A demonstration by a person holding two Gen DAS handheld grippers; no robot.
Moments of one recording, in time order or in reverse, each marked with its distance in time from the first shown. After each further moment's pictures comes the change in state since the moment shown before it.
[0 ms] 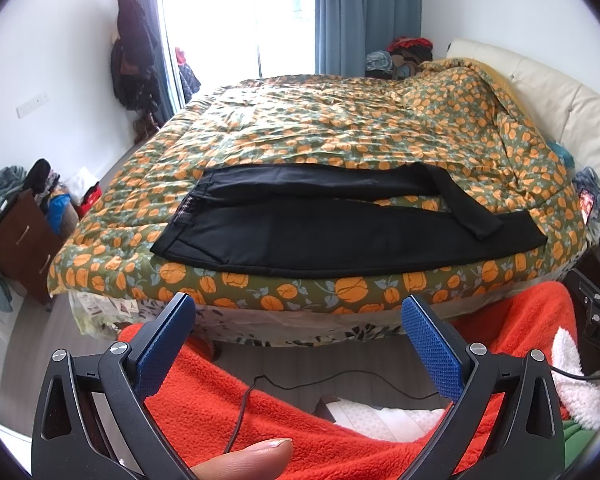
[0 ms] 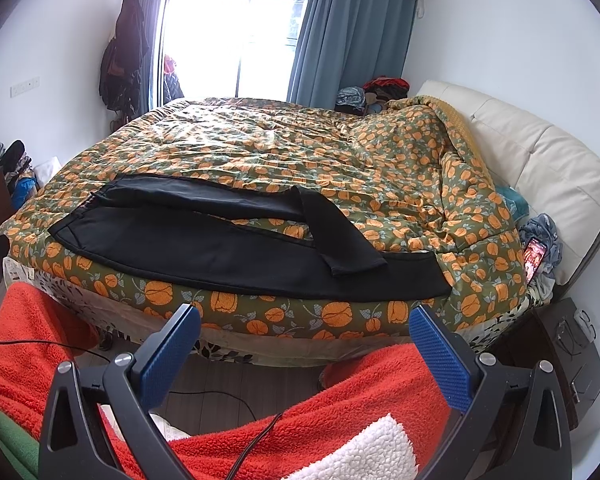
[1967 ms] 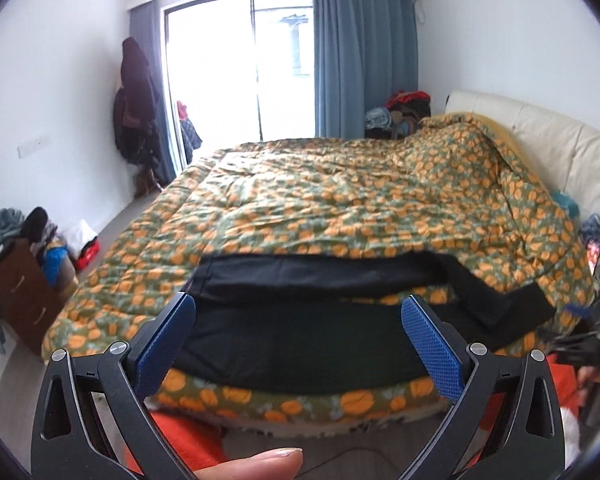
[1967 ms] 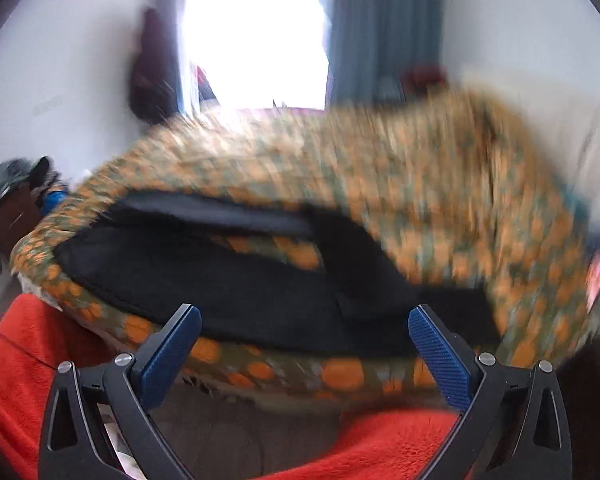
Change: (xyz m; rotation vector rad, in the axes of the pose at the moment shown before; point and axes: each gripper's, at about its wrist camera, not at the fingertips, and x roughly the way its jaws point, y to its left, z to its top) left arm 0.032 -0.001 0.102 0.009 -0.227 -0.004; right arm 0.162 -0.086 0.035 0.053 0.084 0.207
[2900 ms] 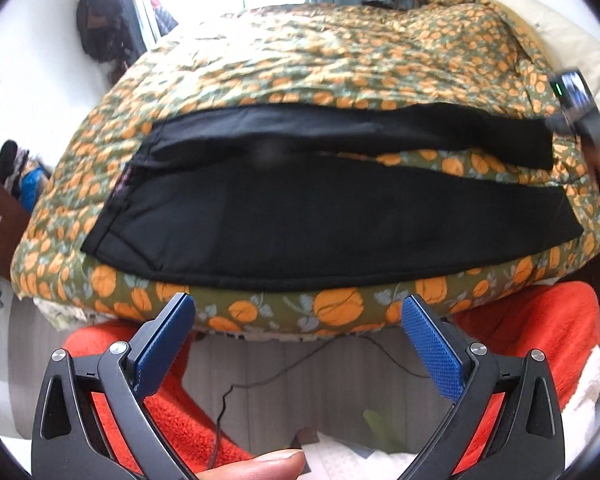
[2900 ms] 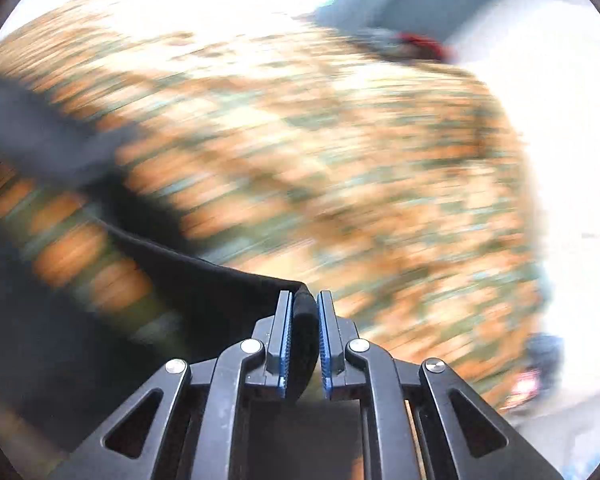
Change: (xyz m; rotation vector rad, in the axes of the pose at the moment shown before) left arm 0.120 -0.049 -0.083 0.027 0.485 -0.004; right arm 0.229 -0.144 0.163 -0.341 0.212 -0.495
